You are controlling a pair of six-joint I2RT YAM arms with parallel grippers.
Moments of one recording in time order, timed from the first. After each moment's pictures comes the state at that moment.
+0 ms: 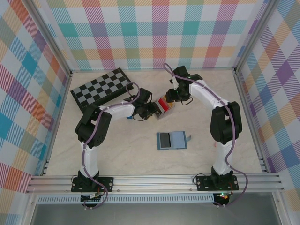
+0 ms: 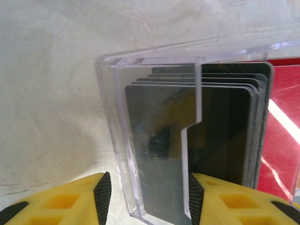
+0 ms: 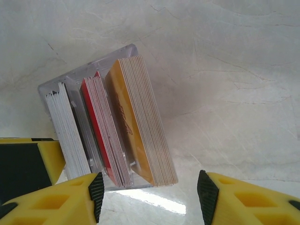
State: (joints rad) left arm -0.57 2.02 1.34 -0.27 0.21 -1.07; right arm 0.40 1.98 1.71 -0.90 -0.11 0.19
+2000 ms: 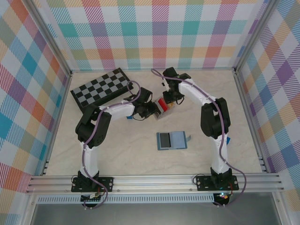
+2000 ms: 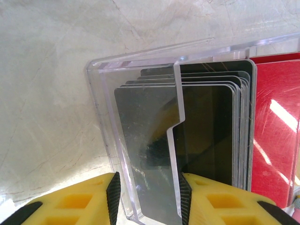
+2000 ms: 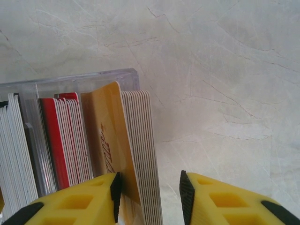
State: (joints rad) left arm -0.57 2.02 1.35 -0.29 0.19 -0.99; right arm 0.47 2.15 1.87 -0.97 0.09 0.03
